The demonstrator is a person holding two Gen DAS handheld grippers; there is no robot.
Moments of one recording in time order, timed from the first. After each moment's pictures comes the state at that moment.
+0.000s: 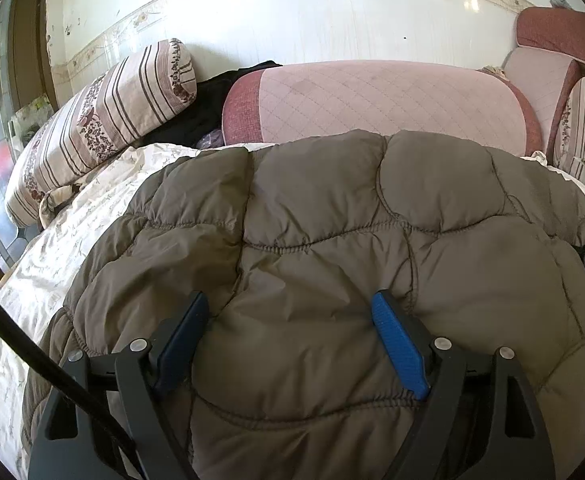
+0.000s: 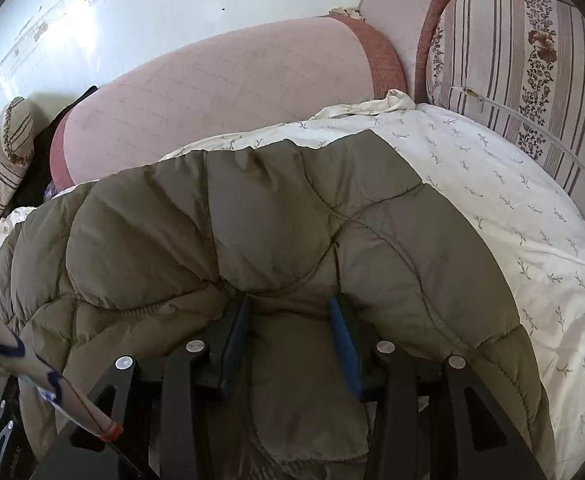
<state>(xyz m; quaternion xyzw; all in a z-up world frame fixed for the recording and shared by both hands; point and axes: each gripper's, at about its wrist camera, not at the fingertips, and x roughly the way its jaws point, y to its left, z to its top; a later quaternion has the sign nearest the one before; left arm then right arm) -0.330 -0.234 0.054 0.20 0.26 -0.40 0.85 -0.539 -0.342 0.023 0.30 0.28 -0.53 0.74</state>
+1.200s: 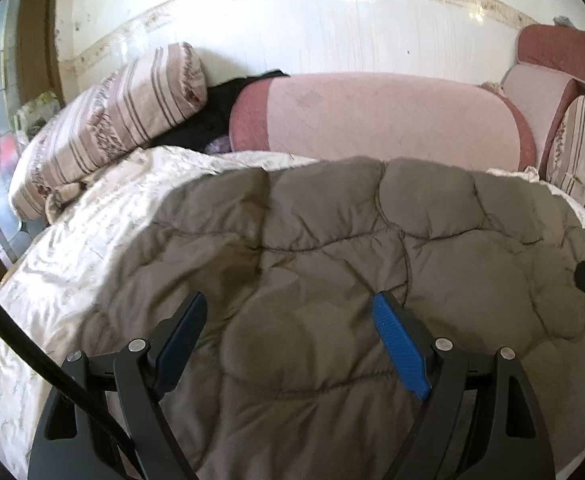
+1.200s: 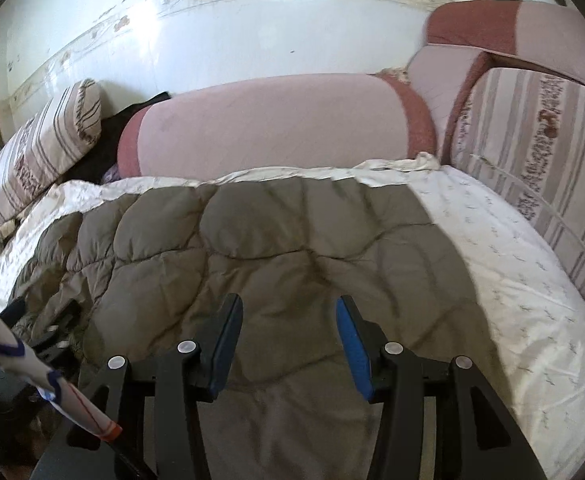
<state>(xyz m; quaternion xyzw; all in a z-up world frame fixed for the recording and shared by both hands) -0.330 -0.204 0.081 0.18 0.26 -0.40 0.86 -0.541 -0.248 0.077 0.21 0.26 -0.50 0.80</state>
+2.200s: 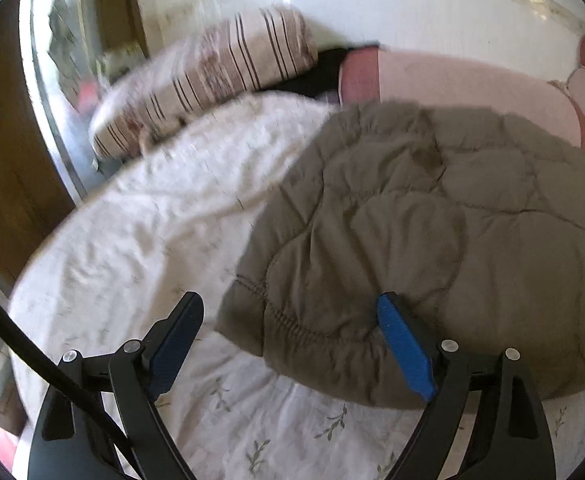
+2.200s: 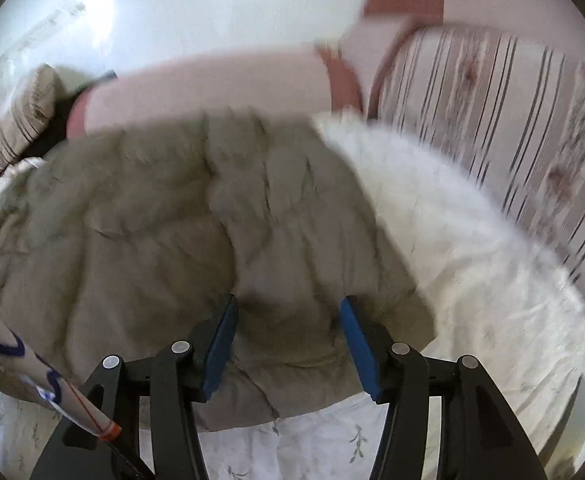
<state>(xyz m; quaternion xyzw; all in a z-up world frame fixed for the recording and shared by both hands) -0.313 -0.065 0.061 0.18 0.28 -0.28 0.90 -0.616 -0.188 0.045 0.17 0.27 -0.58 0.75</state>
